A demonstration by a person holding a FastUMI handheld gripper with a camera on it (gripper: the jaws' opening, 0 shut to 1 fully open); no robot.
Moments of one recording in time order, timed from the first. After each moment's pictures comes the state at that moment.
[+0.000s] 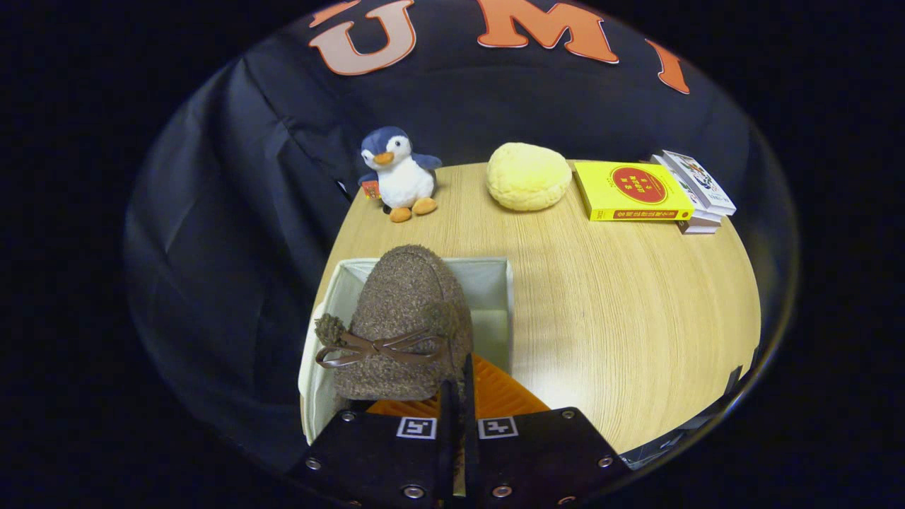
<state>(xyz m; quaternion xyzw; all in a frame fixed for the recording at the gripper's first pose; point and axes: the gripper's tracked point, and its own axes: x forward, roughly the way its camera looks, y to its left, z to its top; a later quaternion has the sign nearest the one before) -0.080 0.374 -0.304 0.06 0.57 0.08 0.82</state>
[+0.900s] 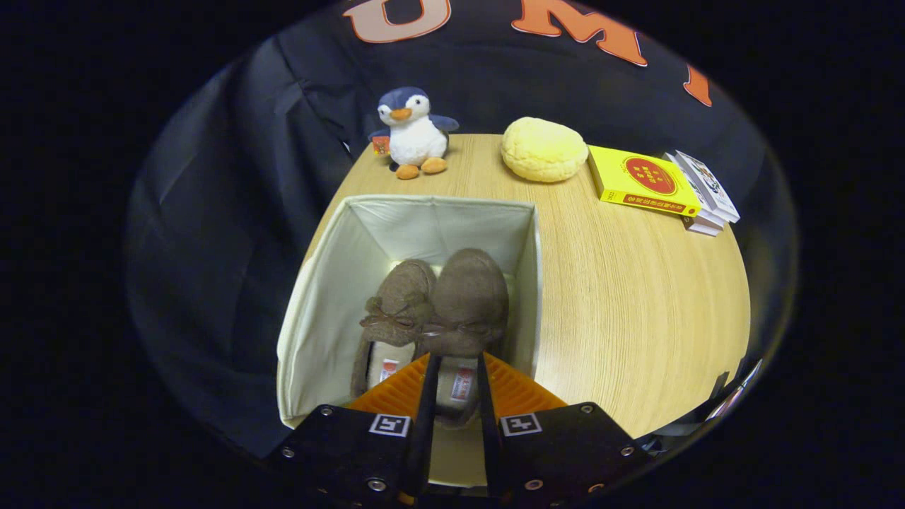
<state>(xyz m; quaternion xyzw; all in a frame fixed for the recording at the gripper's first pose) -0.114 0.382 -0.299 0.02 0.58 0.11 0.81</state>
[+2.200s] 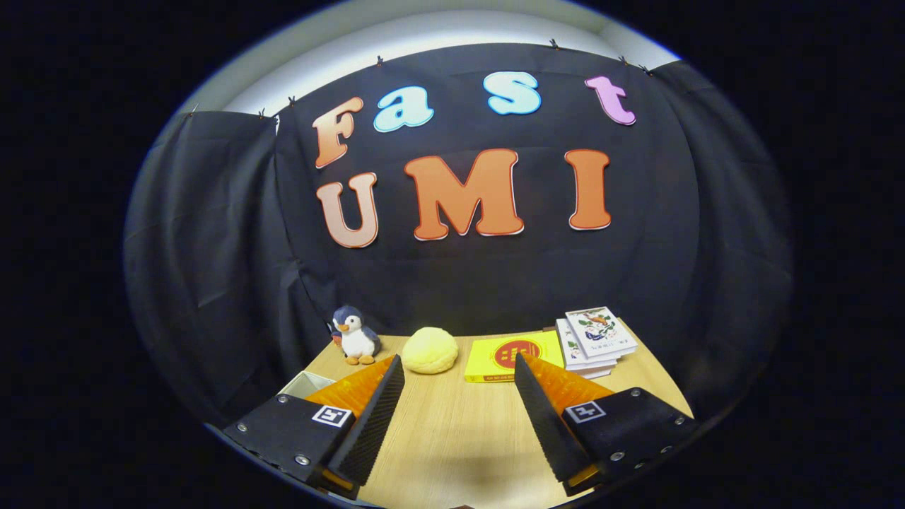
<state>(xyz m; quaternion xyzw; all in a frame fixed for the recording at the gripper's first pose) -0.034 0.065 -0.076 0.07 0.21 0.07 0.97</state>
